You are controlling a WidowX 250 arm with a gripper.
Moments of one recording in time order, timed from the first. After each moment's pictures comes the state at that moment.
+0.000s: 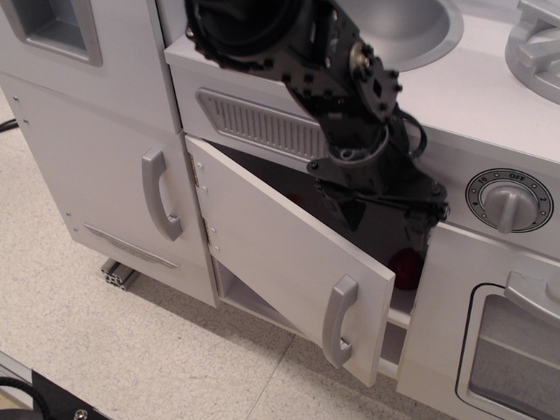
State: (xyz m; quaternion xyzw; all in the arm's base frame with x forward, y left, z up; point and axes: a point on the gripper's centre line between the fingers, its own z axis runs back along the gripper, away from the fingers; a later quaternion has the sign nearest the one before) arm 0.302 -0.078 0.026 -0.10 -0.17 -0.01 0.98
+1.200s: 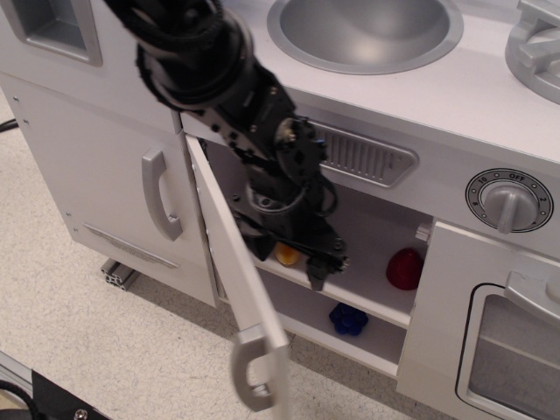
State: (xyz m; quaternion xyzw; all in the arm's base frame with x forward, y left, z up) arm 0.267 -0.001 -0.018 0.01 -0.13 -0.01 0.99
